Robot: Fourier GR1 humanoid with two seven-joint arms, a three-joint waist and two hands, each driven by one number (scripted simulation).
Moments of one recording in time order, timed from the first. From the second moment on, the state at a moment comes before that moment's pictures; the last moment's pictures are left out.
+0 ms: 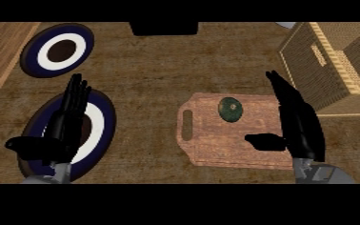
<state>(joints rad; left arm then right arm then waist) -0.02 0.31 -0.22 -1.63 0.27 0.36 -0.07 -0.14 -0.36 0.36 -1.78 0.77 -0.17 0.60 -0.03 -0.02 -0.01</state>
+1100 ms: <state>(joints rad) -0.02 0.28 -0.21 -1.68 0.24 0.34 -0.03 -0.35 -0.27 0.37 -1.94 0.68 0.37 1.06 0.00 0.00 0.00</state>
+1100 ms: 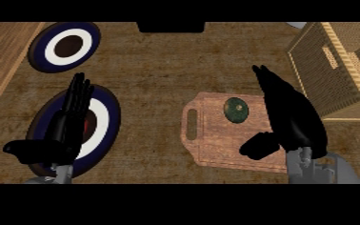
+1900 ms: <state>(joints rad) -0.04 0.21 -0.15 -1.67 0.17 0.28 0.00 -0.26 -0.13 0.37 -1.76 0.90 0.27 0.91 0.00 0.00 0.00</state>
